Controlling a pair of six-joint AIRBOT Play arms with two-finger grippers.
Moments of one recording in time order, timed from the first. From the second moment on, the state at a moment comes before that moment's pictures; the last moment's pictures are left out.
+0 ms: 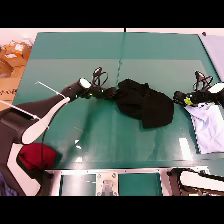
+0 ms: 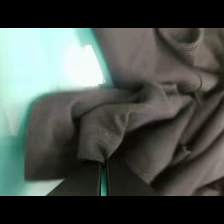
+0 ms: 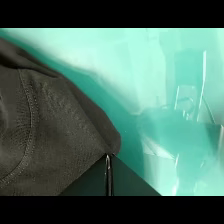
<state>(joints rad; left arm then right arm) -0.44 -1.87 1.39 0.58 -0.62 -1.27 -0.33 -1.36 0.97 -1.17 0.89 1.38</state>
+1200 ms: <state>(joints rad) -0.16 -0.73 1.50 1.20 -0.84 -1.28 -0.33 -0.58 1.35 -0.91 1.23 1.38</state>
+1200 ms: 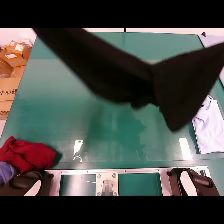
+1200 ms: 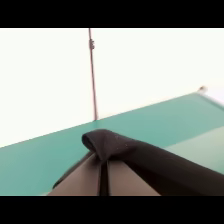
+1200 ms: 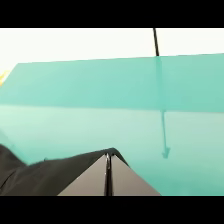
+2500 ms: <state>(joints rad) 0.04 -1.53 1.44 0.97 -1.11 -1.21 -0.20 -0.96 0.77 -0.96 1.16 1.28</state>
